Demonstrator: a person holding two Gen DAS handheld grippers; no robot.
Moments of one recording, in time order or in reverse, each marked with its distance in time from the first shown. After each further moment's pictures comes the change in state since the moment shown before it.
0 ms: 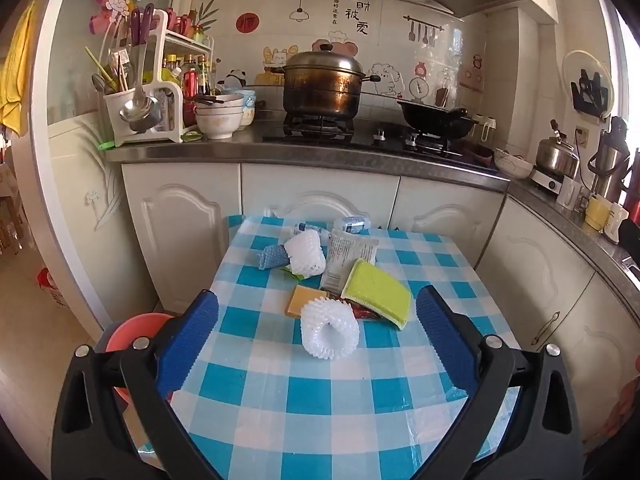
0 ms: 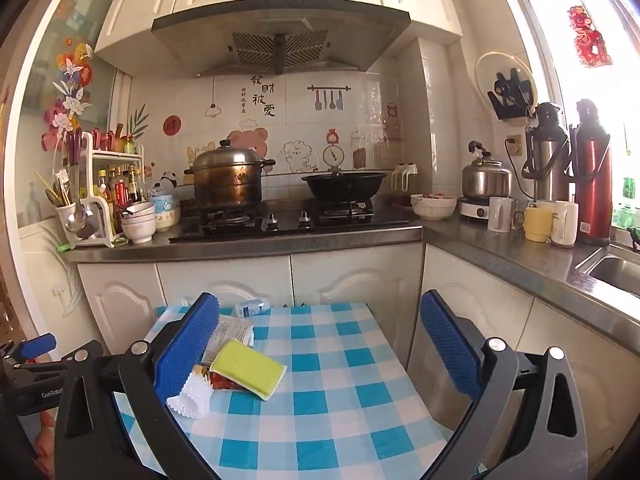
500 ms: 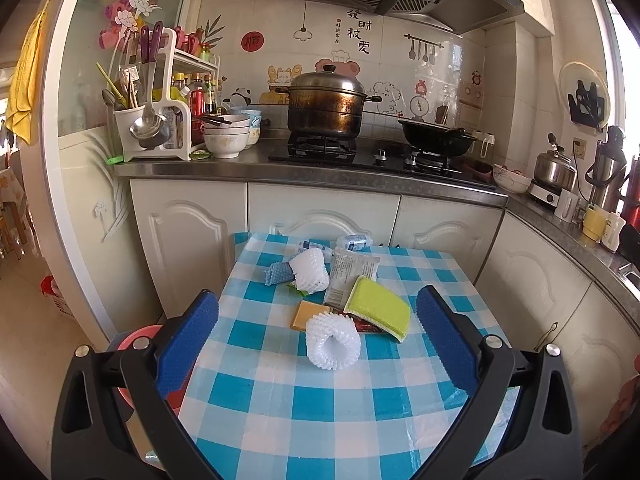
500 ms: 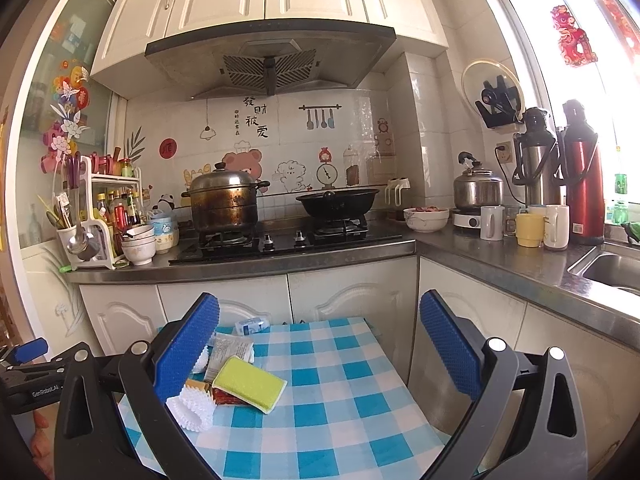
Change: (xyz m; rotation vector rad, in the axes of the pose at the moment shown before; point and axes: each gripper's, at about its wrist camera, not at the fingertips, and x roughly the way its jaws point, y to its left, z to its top) left arm -0.021 0.005 0.004 -0.004 -0.055 0.002; right arm -0.015 -0.008 0.005 0.039 -0.048 -0.005
